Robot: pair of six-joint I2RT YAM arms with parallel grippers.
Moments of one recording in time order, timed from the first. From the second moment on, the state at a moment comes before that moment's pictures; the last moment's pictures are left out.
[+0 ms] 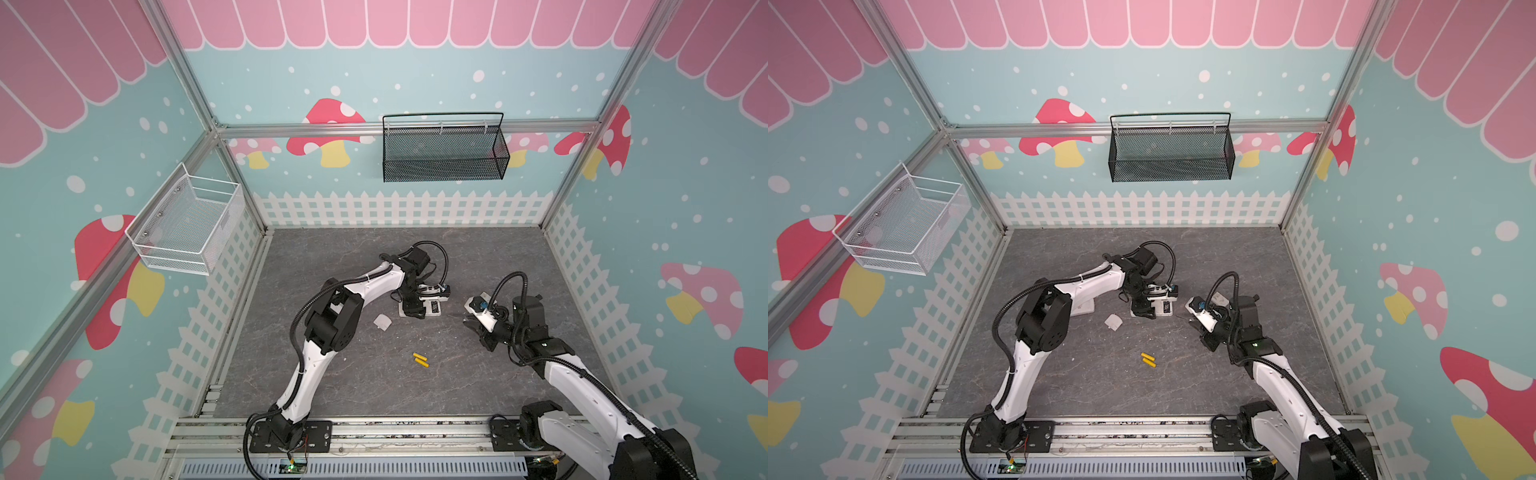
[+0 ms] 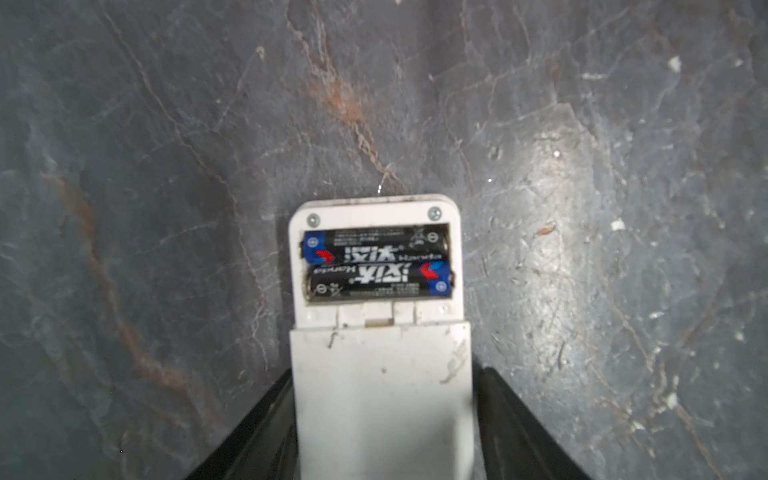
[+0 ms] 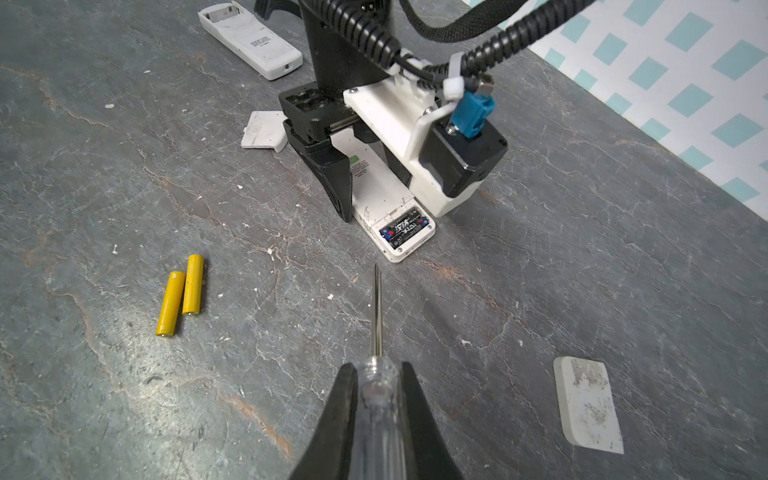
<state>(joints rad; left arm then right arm) -0.65 2.33 1.88 -0.87 0.31 0.90 0.20 0.96 0.46 -0.18 -0.51 -0.55</state>
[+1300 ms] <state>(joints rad) -0.72 2.17 1.63 -0.90 0.36 0.86 0.32 1.16 0.54 -0.25 -0.57 -0.74</state>
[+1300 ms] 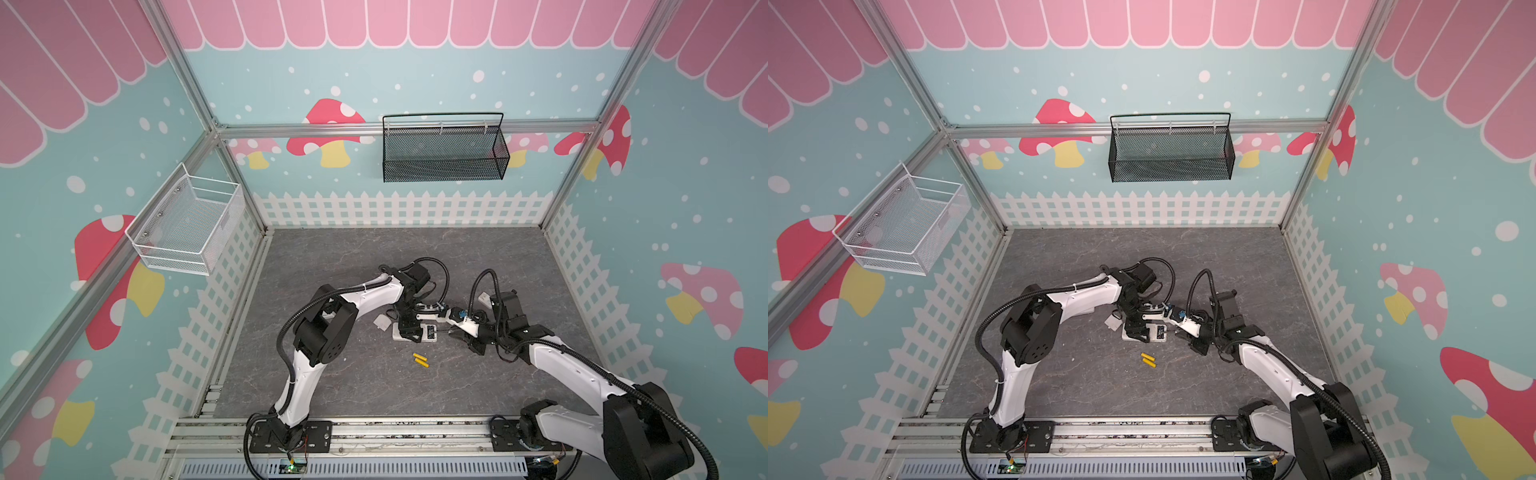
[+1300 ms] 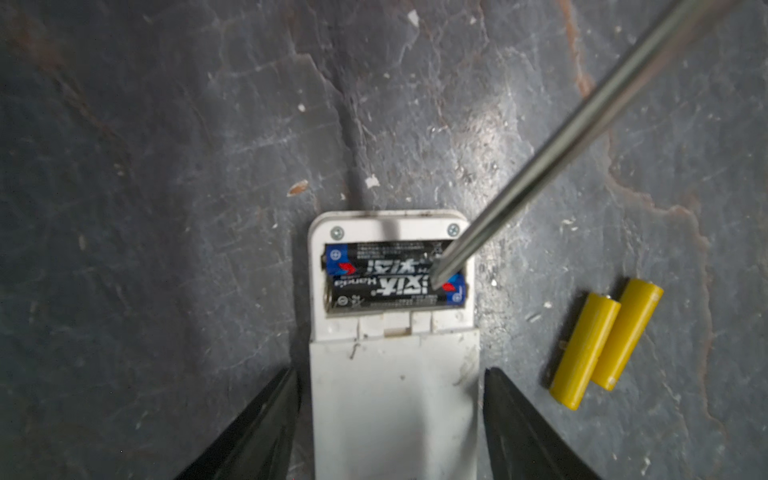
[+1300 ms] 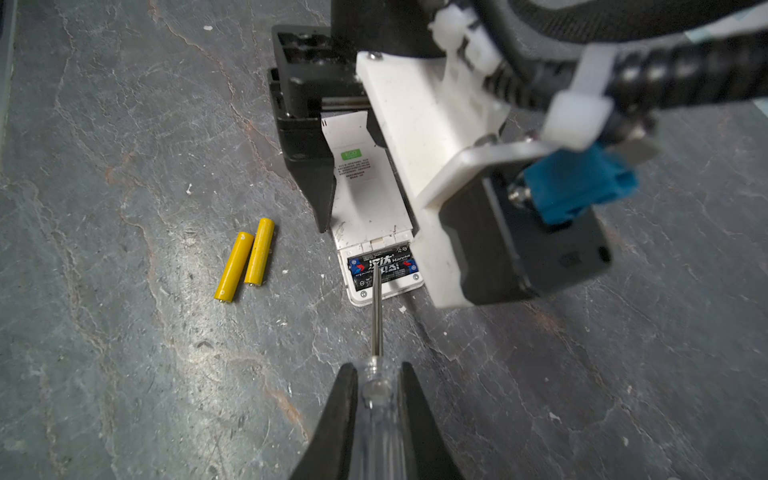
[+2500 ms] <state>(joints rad) -0.73 2.17 1.63 -0.91 0.33 0.86 0.34 1.18 0.53 -0.28 -0.55 -0.78</state>
